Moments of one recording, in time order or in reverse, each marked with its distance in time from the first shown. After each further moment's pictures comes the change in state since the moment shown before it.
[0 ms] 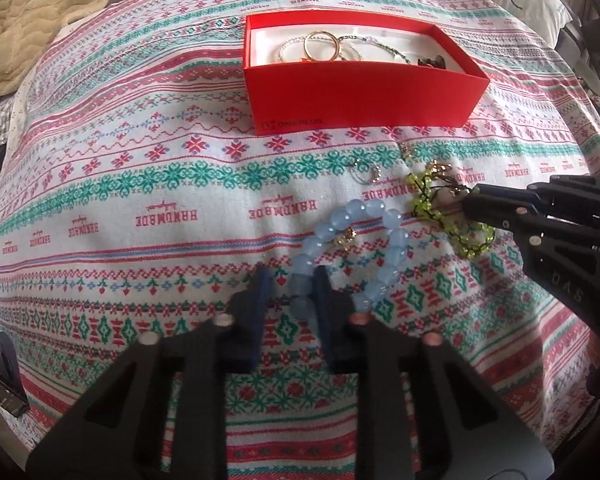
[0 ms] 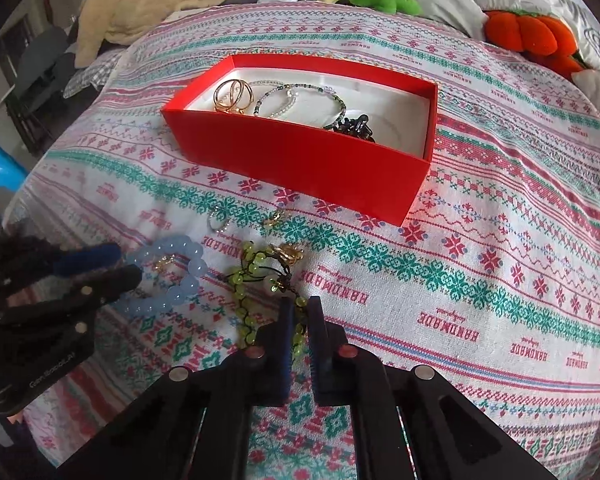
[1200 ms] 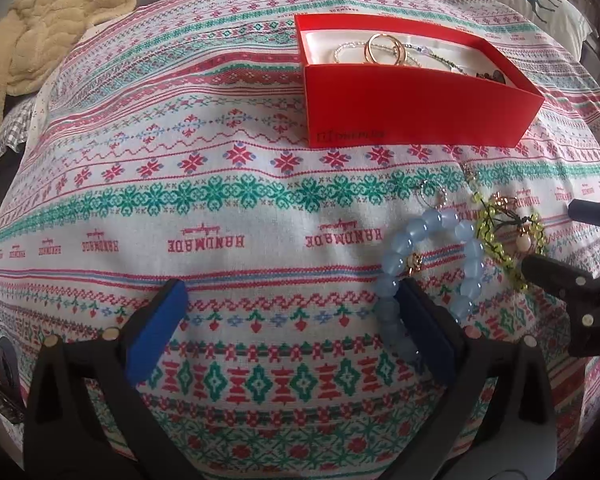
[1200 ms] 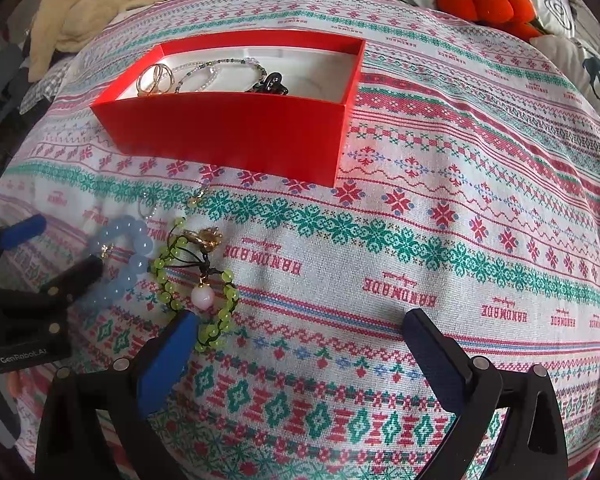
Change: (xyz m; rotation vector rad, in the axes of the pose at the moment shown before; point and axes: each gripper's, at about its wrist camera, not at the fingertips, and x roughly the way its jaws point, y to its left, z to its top) left arm 0.022 0.017 -0.004 -0.038 -0.093 0.105; right arm 0.010 -0.025 -0.014 0.107 0.049 -0.129
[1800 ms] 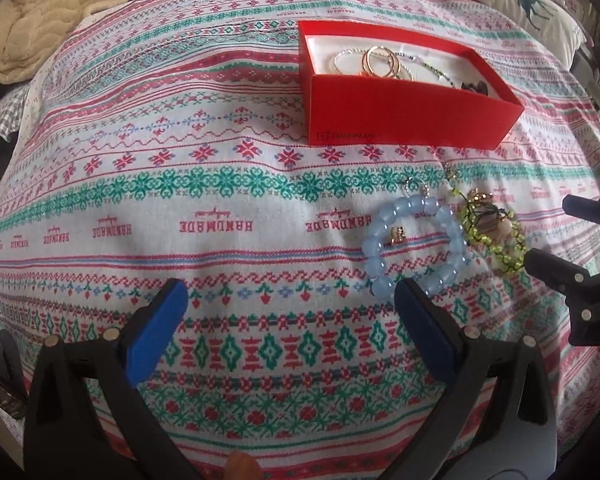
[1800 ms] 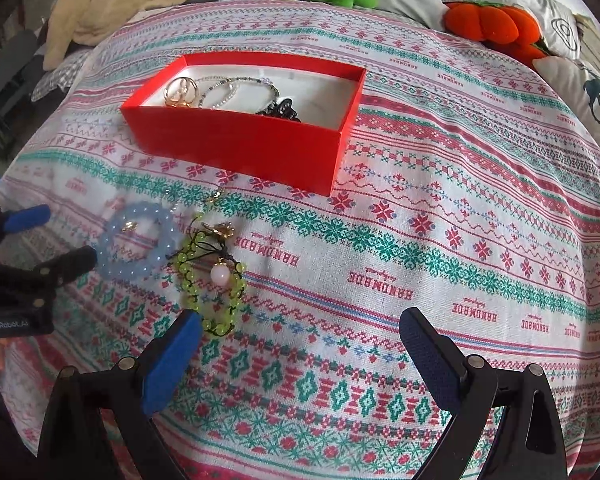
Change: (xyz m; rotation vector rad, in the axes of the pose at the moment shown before) left arm -0.014 0.012 0.002 -0.011 0.042 -0.061; right arm -0.030 0.006 -0.010 -0.057 -0.022 -0.016
